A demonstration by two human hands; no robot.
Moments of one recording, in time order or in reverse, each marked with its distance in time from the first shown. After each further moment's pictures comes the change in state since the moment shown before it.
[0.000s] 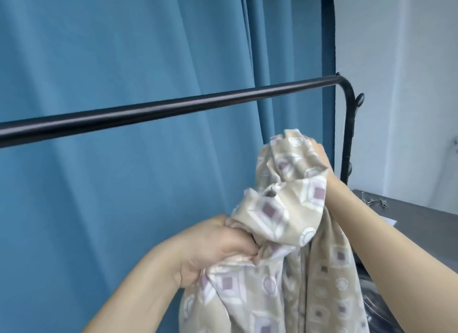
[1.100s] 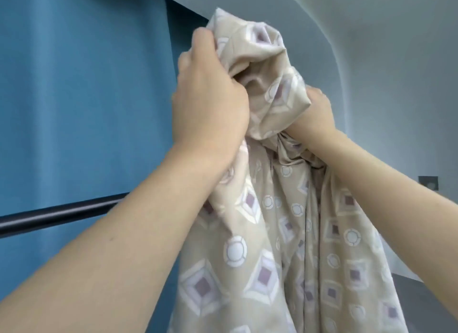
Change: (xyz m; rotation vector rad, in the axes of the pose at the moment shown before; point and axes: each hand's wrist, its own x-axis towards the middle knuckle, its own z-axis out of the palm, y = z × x) left_hand -0.044 0.219 0.003 0.484 1.287 1.113; right_hand 0.065 -0.156 -0.142 -0.433 0.615 -0.677
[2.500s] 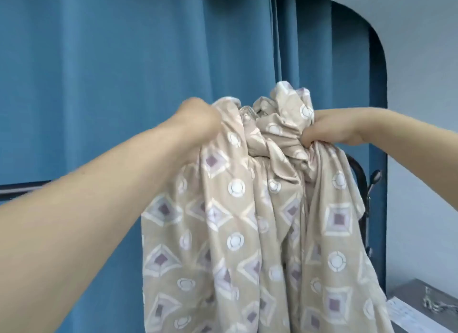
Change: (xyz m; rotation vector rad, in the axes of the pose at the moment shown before) left_hand 0.023 -0.093 0.108 0.359 -0.358 -0.636; right_hand 0.008 0.093 0.104 0.648 -1.227 0.168
